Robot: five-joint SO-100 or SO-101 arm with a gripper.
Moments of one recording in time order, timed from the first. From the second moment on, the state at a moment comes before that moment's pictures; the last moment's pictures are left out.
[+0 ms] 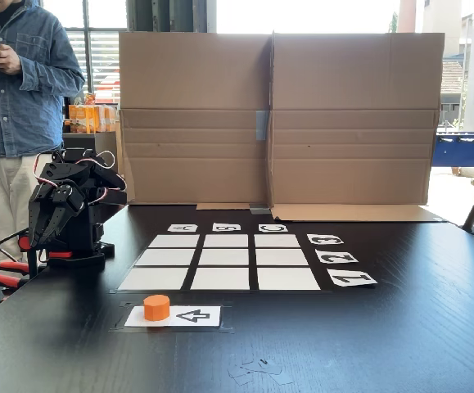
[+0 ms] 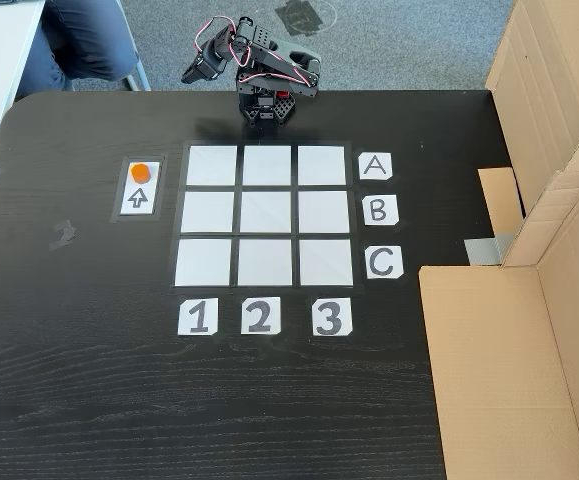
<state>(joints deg) 93.2 190.1 163.6 75.8 1.1</state>
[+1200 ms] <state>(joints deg) 90.0 180.2 155.4 75.4 -0.5</state>
